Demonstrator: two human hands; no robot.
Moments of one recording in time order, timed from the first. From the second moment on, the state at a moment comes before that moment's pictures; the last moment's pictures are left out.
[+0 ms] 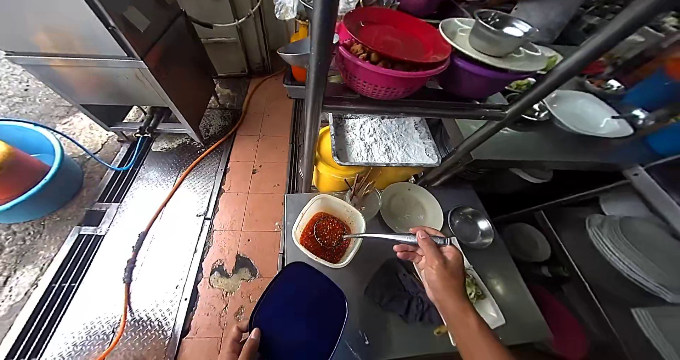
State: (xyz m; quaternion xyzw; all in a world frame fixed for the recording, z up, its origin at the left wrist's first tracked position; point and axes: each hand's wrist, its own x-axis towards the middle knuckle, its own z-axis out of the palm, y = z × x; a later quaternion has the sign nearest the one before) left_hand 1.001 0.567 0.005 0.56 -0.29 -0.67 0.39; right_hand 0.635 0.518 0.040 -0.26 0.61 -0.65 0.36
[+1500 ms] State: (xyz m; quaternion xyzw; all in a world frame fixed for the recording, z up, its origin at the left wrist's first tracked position) left_hand 0.809 0.557 -0.023 0.54 -0.46 -0.59 0.38; right_hand 0.453 0.755 -0.015 -0.18 0.70 -0.67 0.14
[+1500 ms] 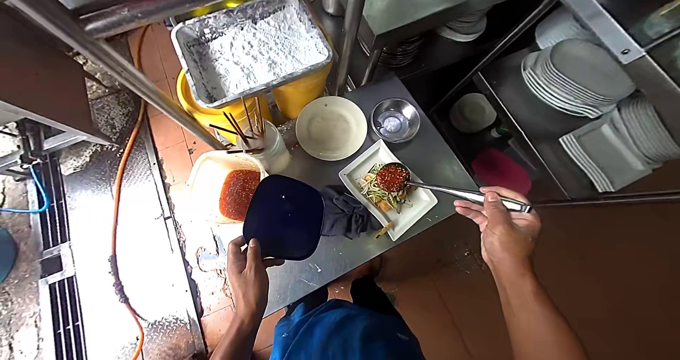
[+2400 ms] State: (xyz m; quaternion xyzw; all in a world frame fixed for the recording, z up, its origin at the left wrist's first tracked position) left_hand 0.807 0.546 -0.036 0.50 -0.46 -0.64 0.35; right_hand 0.475 0.787 -0.016 -0.23 0.77 -0.59 0.01
